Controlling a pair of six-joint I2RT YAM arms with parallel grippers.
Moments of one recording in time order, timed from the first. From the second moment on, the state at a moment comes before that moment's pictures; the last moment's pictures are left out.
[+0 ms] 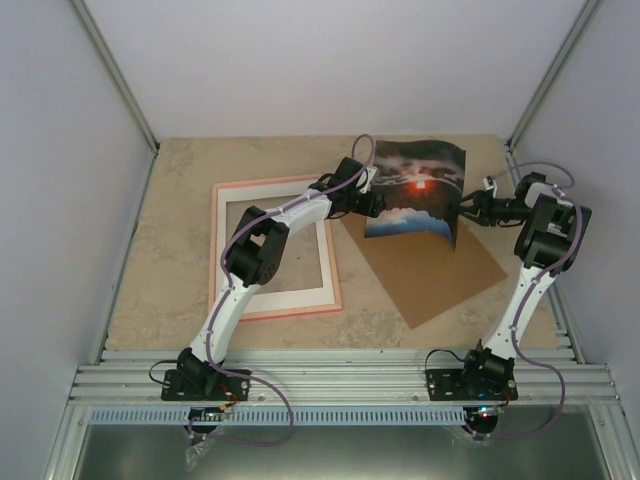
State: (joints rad) left arm -0.63 2.48 1.97 -0.25 0.26 -0.26; right arm -0.40 2.38 1.74 -0.86 -1.04 -0.25
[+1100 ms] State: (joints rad) left arm -0.63 2.48 1.96 -0.22 0.29 -0.26; right arm -0.27 2.23 1.55 -0.53 -1.18 0.06
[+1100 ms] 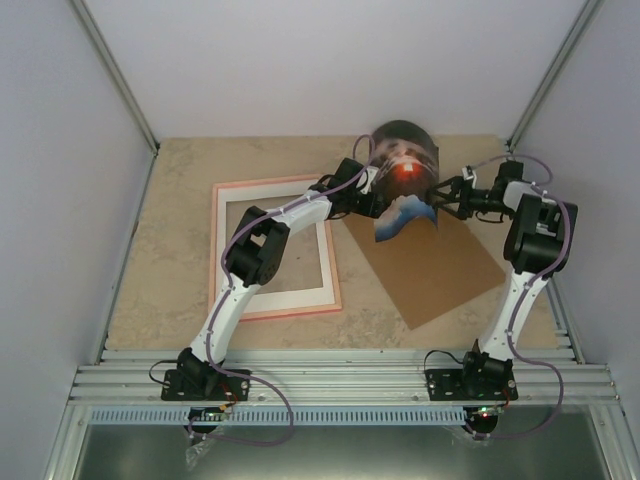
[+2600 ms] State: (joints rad) left arm -0.56 1.86 1.28 0.03 0.52 -0.35; right arm -0.04 2.13 1.50 -0.67 -1.17 -0.17
